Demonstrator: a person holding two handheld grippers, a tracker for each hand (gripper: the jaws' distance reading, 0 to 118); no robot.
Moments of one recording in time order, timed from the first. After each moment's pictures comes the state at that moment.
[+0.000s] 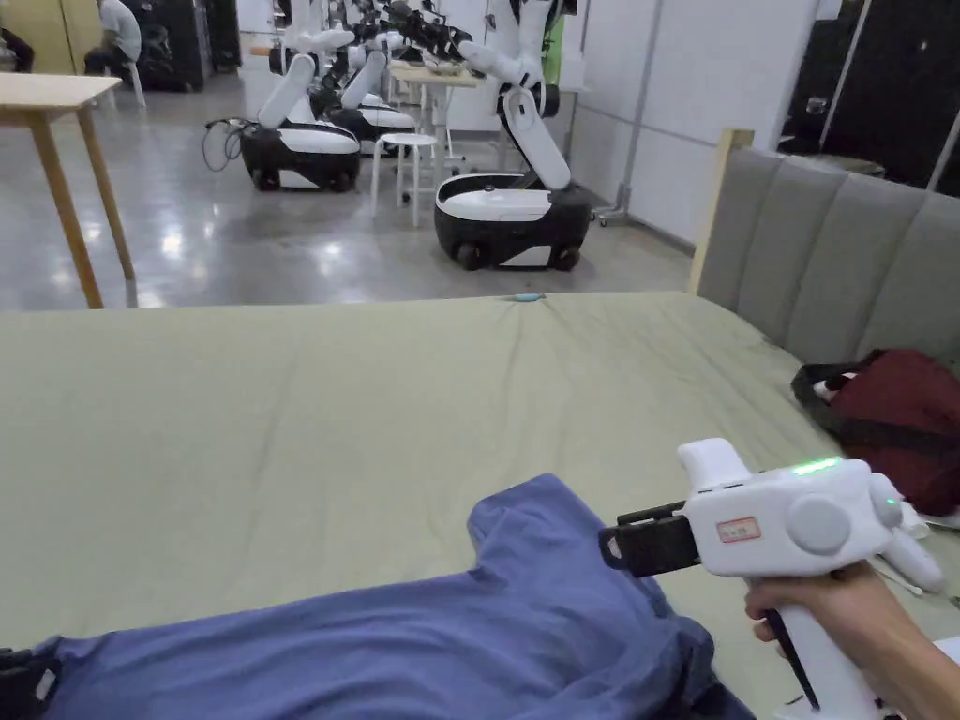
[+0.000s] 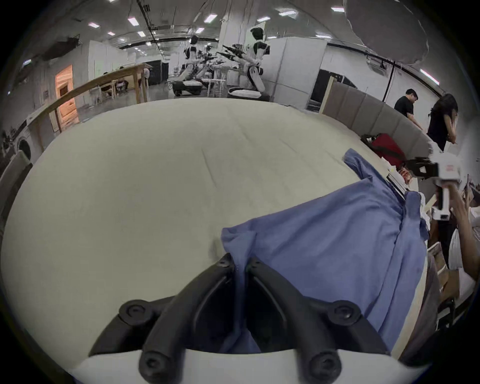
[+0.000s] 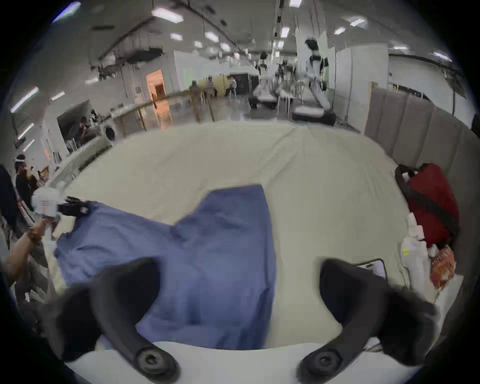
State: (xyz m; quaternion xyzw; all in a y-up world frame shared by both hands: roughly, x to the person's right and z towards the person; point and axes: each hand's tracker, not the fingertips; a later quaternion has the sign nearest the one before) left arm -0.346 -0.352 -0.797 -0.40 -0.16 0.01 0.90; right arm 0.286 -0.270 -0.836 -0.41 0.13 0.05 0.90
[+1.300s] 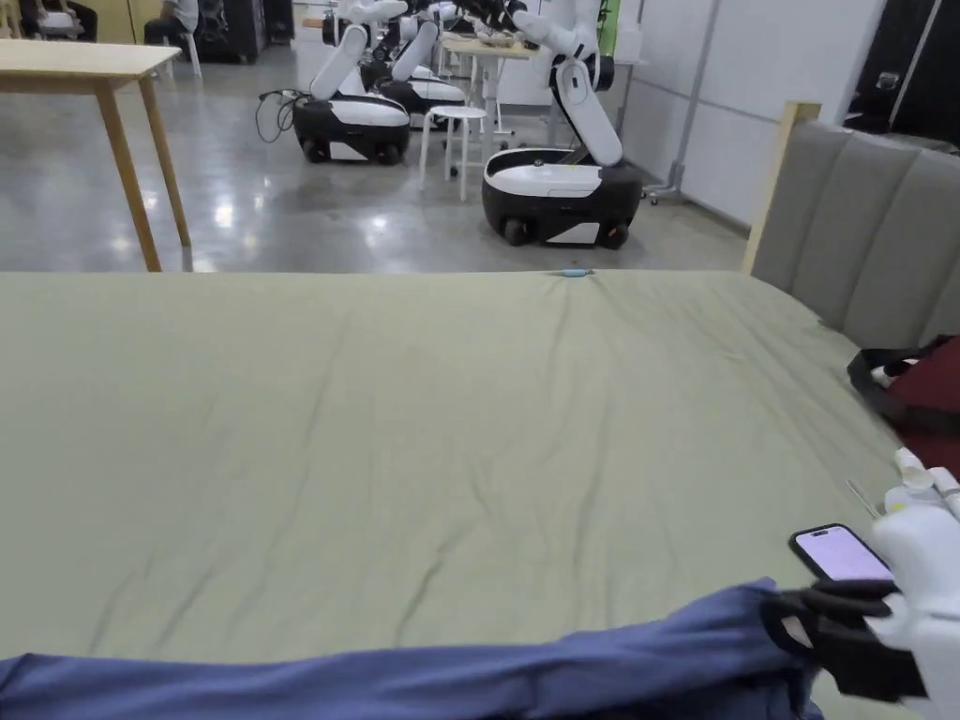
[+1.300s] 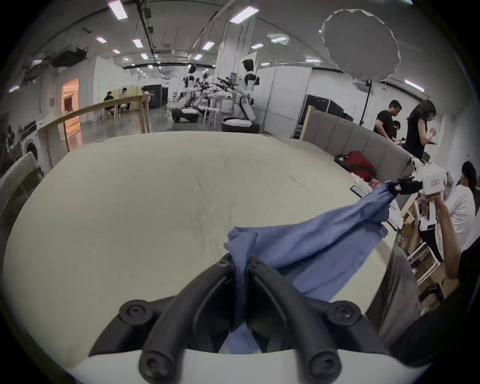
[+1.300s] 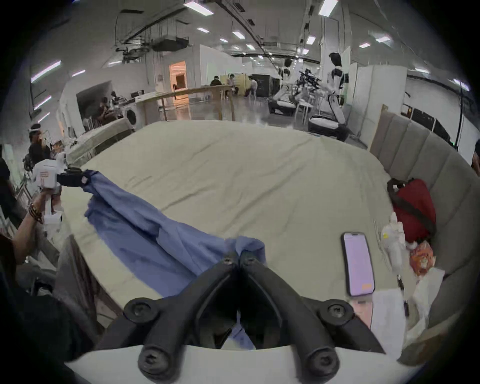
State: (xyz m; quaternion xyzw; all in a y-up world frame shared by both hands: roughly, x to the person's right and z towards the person) left arm -0.354 -0.280 -0.626 -0.32 -0.18 0.05 0.93; right arm 0.283 -0.209 -0.632 -0.35 0.20 0.07 0.91
